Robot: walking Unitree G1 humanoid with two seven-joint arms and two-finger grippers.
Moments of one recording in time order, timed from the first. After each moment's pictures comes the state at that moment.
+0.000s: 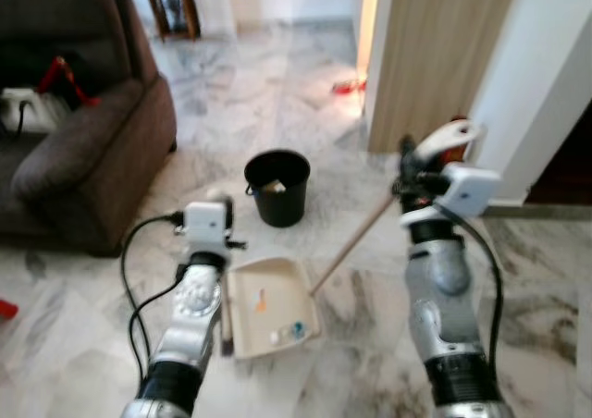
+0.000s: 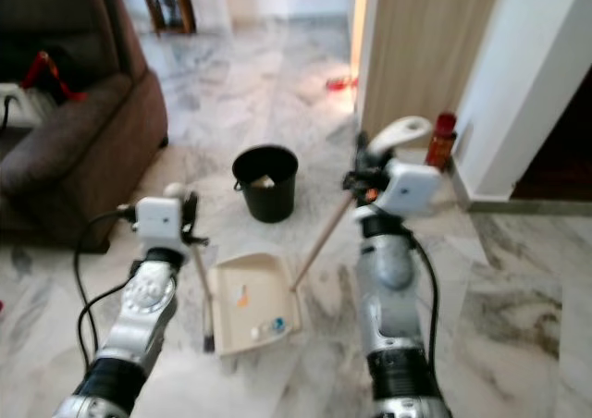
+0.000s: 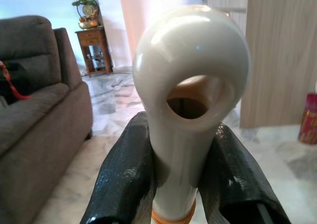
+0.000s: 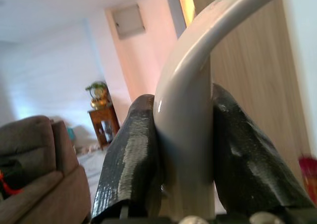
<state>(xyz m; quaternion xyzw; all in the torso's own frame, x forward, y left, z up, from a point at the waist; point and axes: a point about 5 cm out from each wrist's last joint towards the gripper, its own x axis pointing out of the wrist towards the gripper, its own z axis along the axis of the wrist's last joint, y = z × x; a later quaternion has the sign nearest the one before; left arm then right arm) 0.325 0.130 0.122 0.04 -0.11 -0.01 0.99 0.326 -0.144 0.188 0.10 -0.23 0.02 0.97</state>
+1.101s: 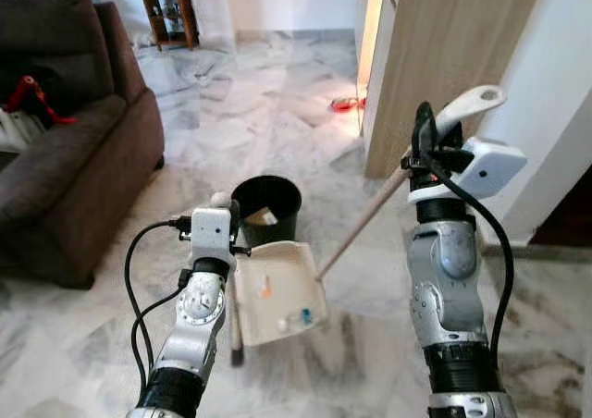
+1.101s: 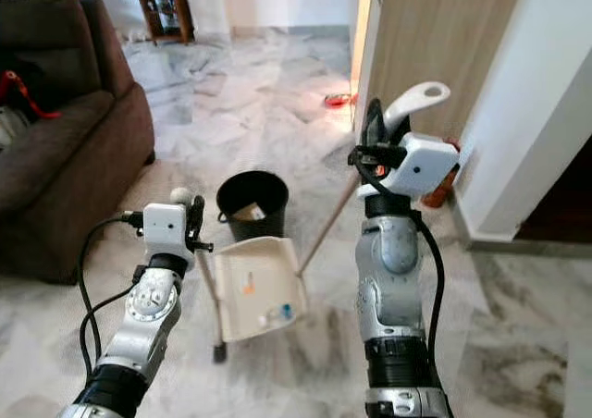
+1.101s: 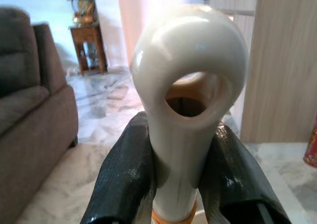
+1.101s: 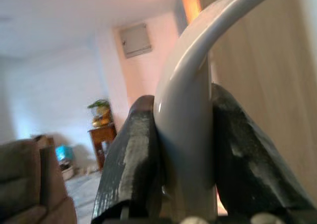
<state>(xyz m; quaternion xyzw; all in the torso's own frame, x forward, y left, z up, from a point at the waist) 0.319 0.136 0.115 0.04 -0.10 0.00 0.99 0.326 -0.130 0.215 0.10 -0.27 0.03 0.96</state>
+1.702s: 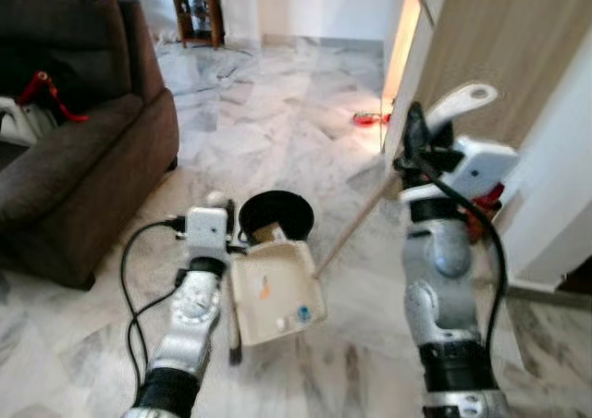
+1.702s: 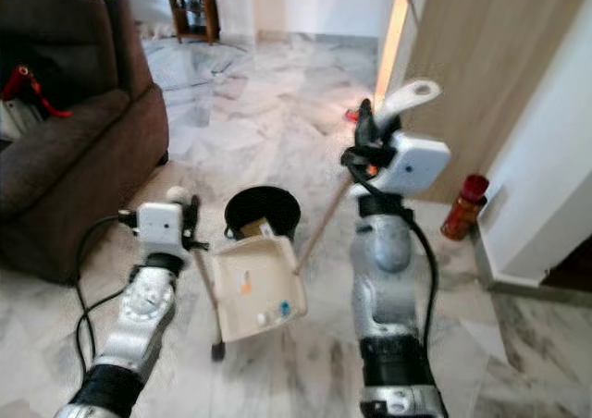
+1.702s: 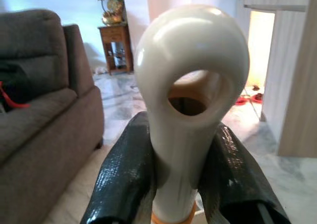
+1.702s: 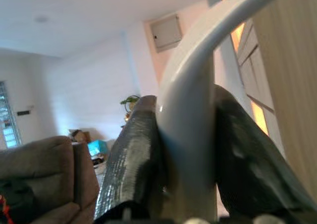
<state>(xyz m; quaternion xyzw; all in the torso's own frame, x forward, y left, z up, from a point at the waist) 0.319 0.147 0.118 0.06 -0.10 0.02 0.99 0.326 -0.117 0.218 0.11 -0.27 0.06 0.95</state>
